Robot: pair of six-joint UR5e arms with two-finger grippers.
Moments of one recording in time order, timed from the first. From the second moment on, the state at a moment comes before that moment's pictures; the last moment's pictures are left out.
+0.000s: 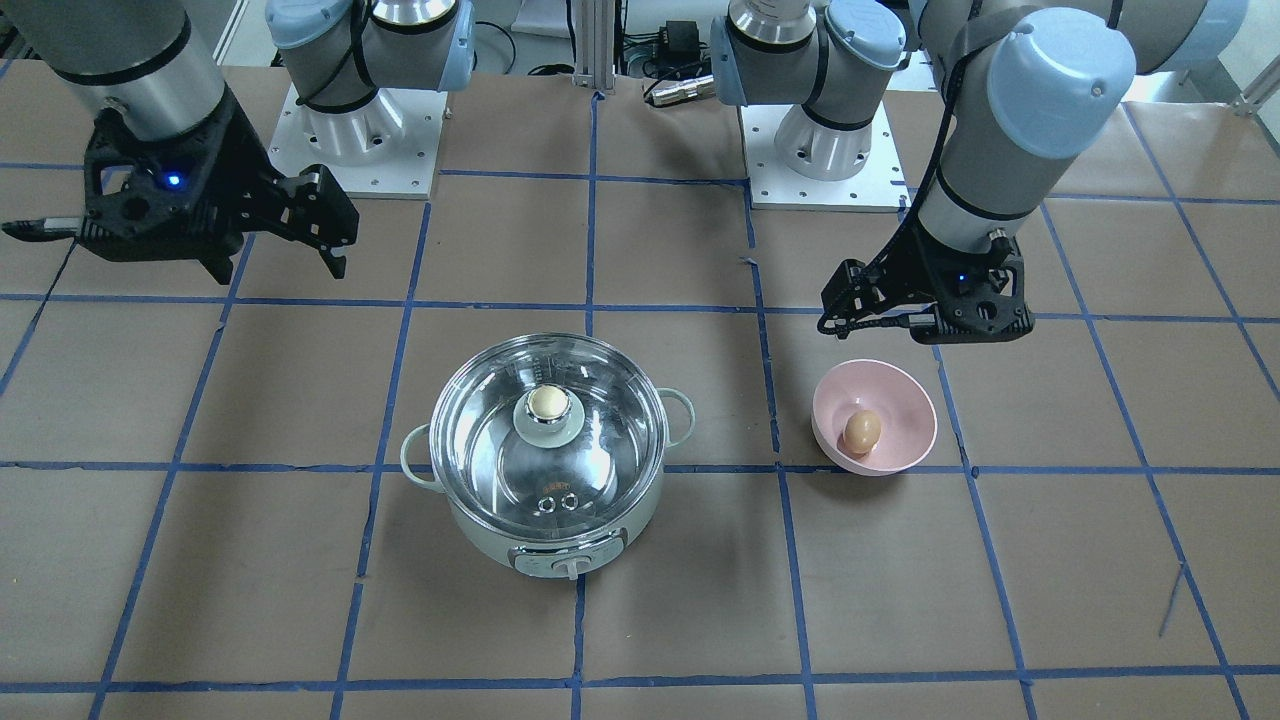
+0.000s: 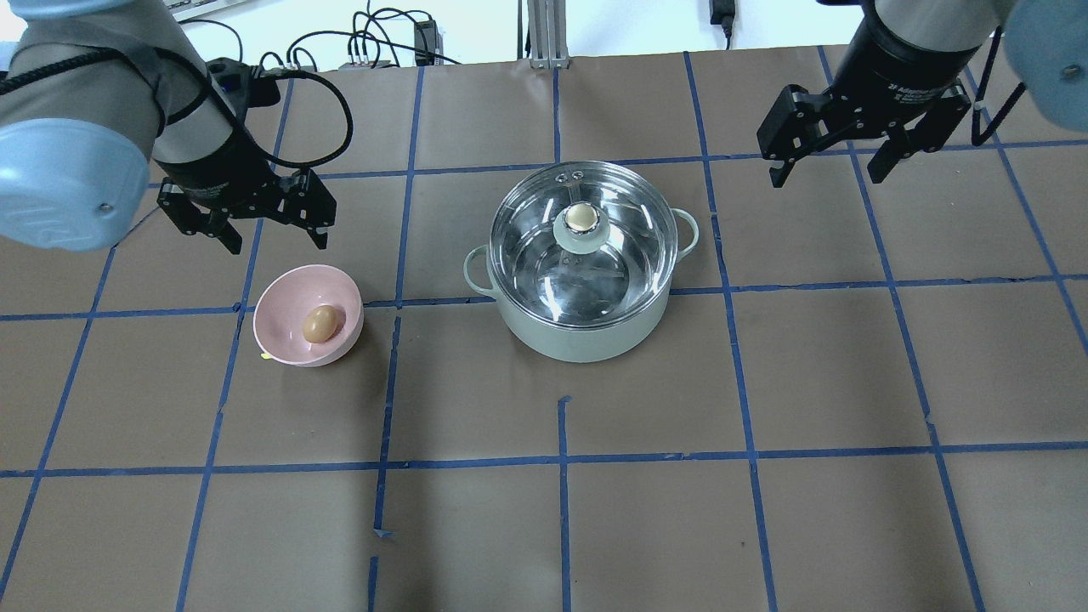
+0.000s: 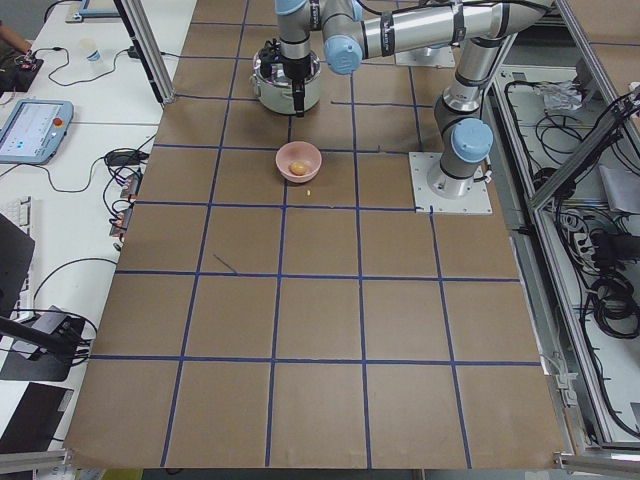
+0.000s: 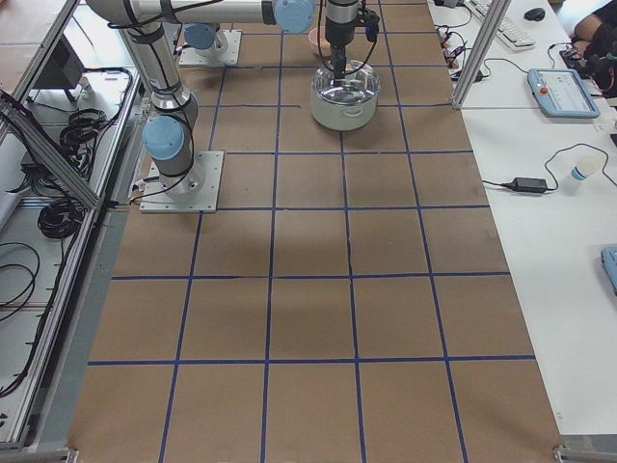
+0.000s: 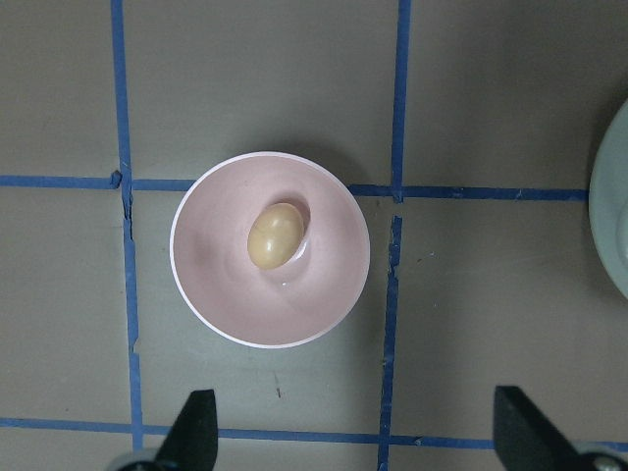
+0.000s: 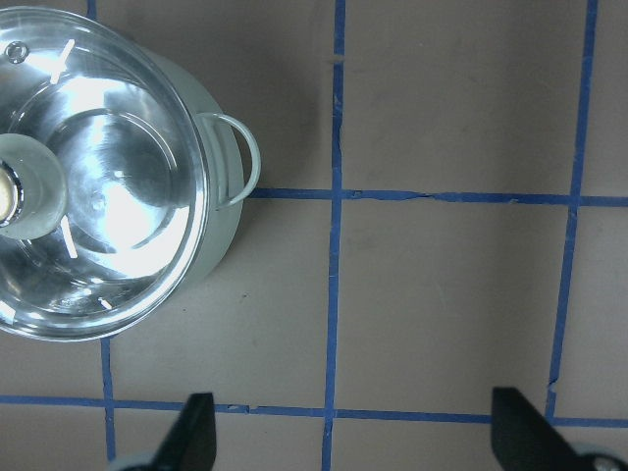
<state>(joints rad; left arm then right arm) -1.48 -1.63 -1.74 -1.39 1.60 0.04 1.56 -1.51 1.52 -1.59 -1.53 -0.08</state>
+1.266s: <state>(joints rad) -1.39 -1.70 -1.95 -1.04 1.54 0.30 1.92 -1.17 1.44 -1.87 -1.64 0.28</state>
